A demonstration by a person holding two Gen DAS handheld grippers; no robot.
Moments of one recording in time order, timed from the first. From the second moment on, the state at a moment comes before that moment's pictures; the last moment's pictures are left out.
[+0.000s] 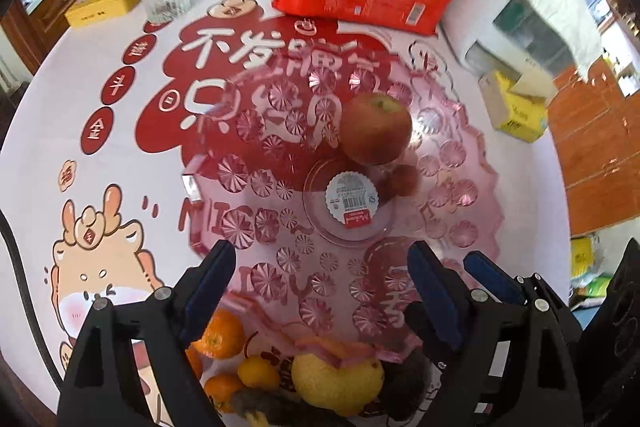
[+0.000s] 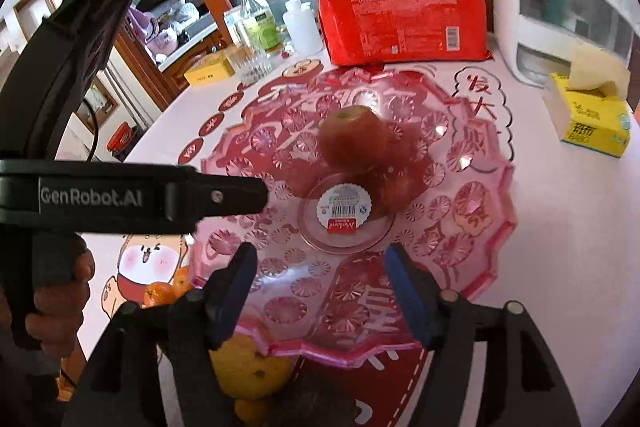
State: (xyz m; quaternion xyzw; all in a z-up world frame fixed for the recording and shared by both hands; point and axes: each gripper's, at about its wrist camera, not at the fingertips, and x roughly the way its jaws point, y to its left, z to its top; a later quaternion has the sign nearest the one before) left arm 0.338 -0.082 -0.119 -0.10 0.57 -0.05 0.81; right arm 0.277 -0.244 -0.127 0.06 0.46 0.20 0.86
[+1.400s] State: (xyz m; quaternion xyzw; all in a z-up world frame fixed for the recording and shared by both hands) left arm 0.089 -0.005 -0.077 -0.11 0.55 -0.13 0.82; right arm 0.061 -0.244 -0.089 0.09 0.44 0.05 0.89
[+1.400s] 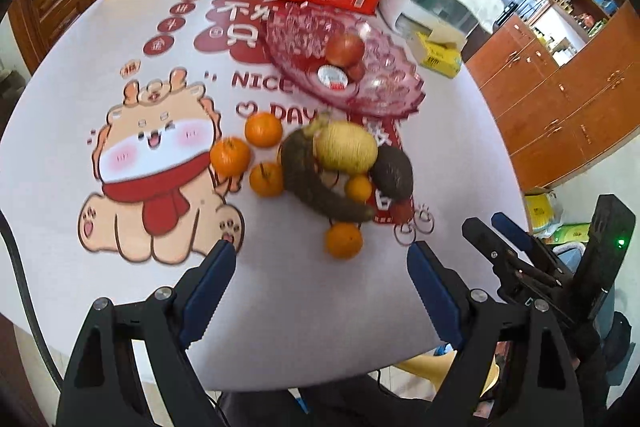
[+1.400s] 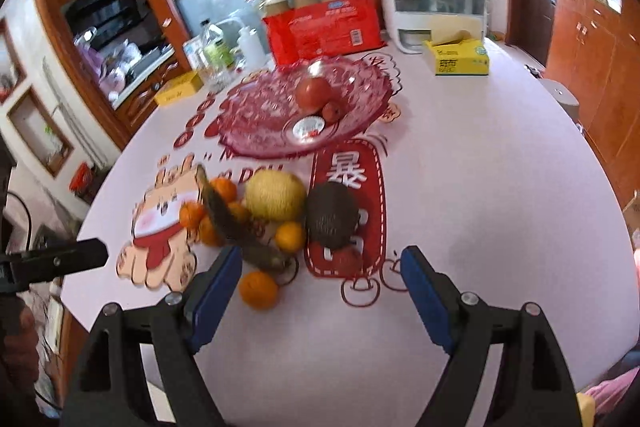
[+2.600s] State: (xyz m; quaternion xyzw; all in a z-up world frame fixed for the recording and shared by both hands) left arm 0.123 -0.106 -0.203 -0.13 0.60 0.09 0.78; right arm 0.113 -0.262 -0.198 -0.15 0.43 0.34 0.82
